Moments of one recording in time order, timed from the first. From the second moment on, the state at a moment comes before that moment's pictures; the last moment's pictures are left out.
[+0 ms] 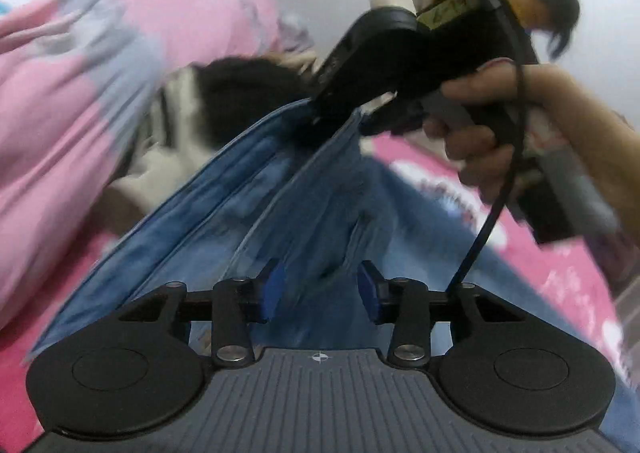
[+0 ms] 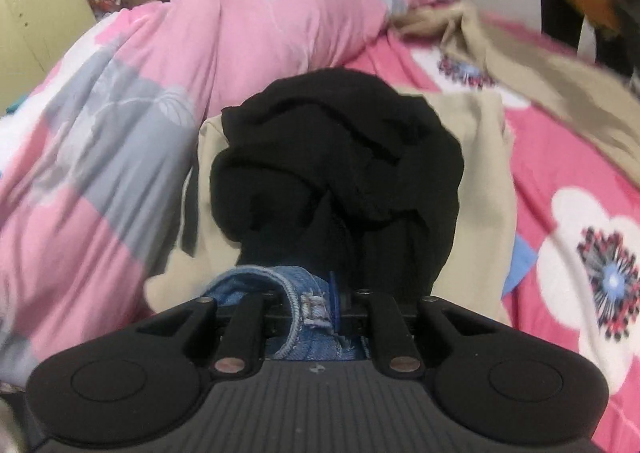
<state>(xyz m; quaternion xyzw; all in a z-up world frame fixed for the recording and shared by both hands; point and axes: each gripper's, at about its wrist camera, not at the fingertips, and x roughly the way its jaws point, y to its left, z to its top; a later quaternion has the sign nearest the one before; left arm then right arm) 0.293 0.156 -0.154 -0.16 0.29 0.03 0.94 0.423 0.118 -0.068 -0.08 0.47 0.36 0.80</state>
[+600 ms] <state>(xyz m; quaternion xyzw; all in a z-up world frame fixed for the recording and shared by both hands) 0.389 0.253 -0.192 -0.34 0.32 0.02 0.88 0.386 0.025 0.013 0.04 0.42 0.38 0.82</state>
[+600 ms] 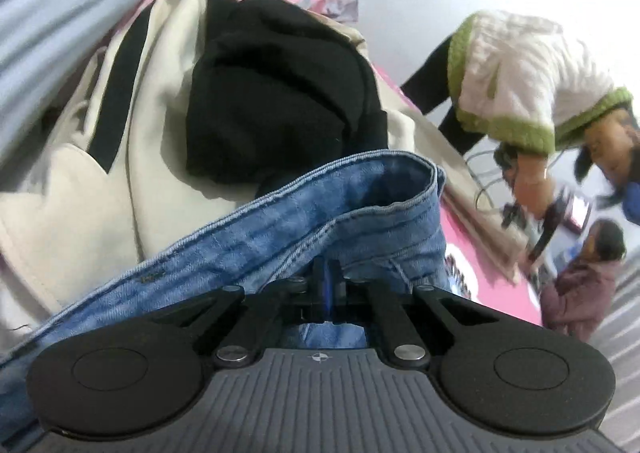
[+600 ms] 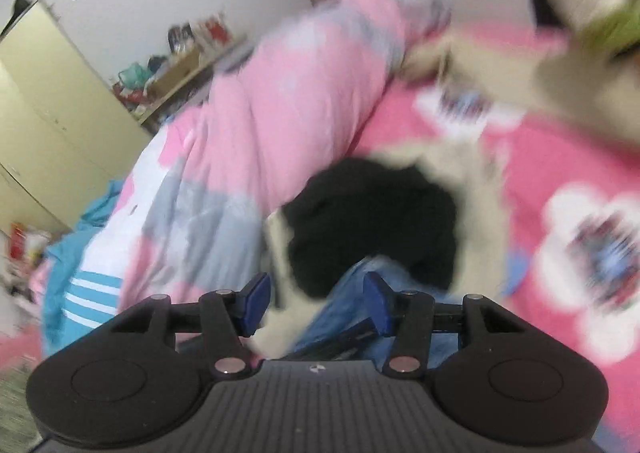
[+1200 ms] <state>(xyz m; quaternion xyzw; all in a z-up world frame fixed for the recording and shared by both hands) 0.425 0.252 -0.161 -0.22 0.38 0.10 0.89 0.080 -0.402 -0.087 0.04 0.49 -0.12 0.86</state>
